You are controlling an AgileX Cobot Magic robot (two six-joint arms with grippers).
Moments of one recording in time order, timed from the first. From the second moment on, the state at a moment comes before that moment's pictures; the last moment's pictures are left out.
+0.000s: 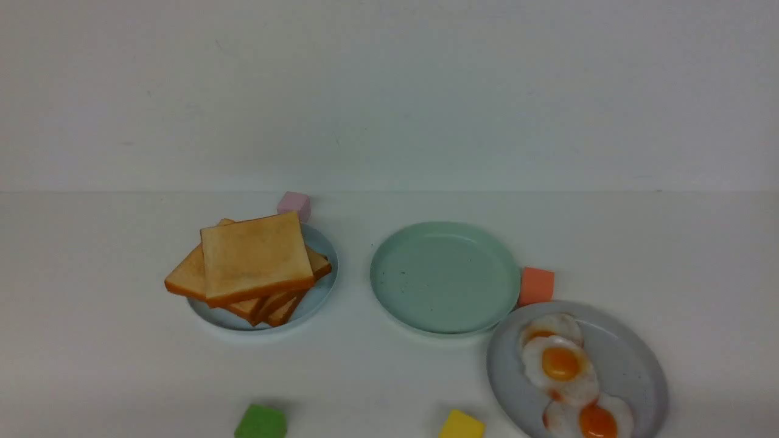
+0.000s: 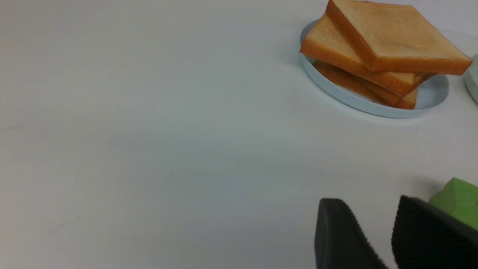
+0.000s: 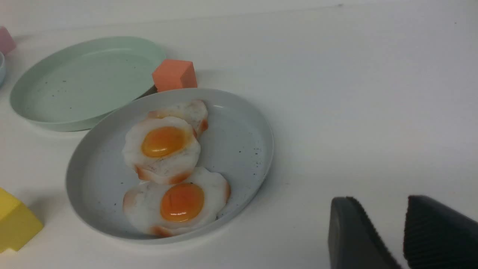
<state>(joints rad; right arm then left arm) 0.01 -0.01 0.02 0.11 0.39 -0.03 -0.05 -0.02 0.03 0.07 0.40 -0.30</state>
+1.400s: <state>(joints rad) 0.01 -0.01 0.03 0.11 0.26 -0.03 -0.05 -0.02 0.03 0.09 0.37 -0.30</state>
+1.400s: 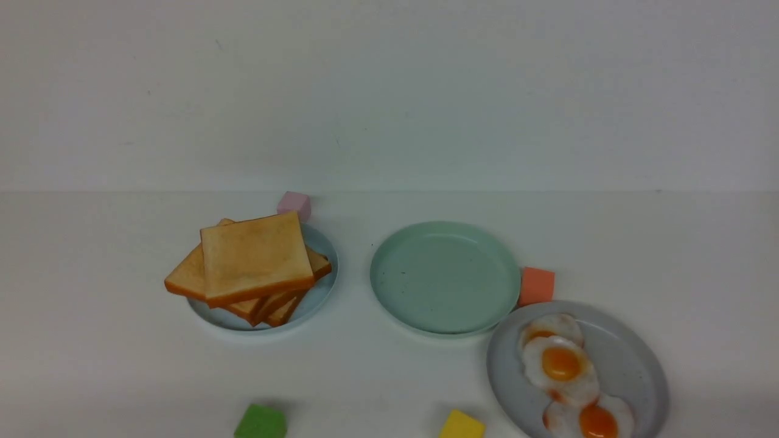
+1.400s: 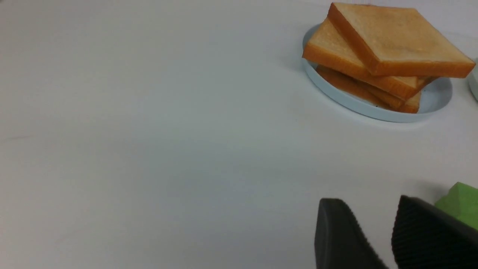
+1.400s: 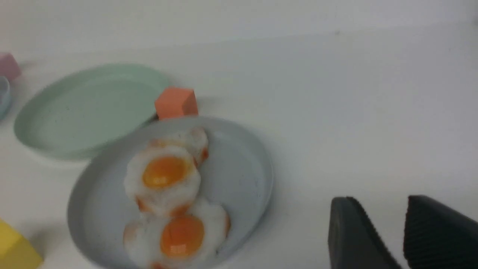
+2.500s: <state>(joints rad) 0.01 0.16 -0.23 0.18 -0.10 0.31 -0.05 -0.02 -0.01 -0.01 -0.35 -0.44</state>
